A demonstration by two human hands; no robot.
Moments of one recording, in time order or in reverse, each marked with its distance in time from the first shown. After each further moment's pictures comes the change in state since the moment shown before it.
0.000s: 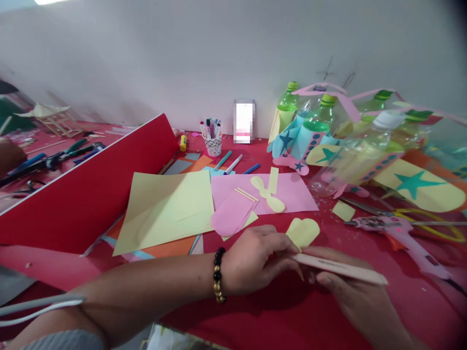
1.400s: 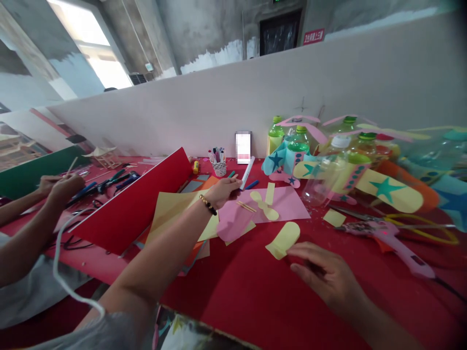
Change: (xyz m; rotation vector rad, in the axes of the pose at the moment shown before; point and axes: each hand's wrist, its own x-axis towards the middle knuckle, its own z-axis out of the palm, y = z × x) left_hand 0.073 -0.059 -0.101 0.005 0.243 -0.670; right_hand 0.005 -0.004 -0.003 -0.302 -0.036 -0.298
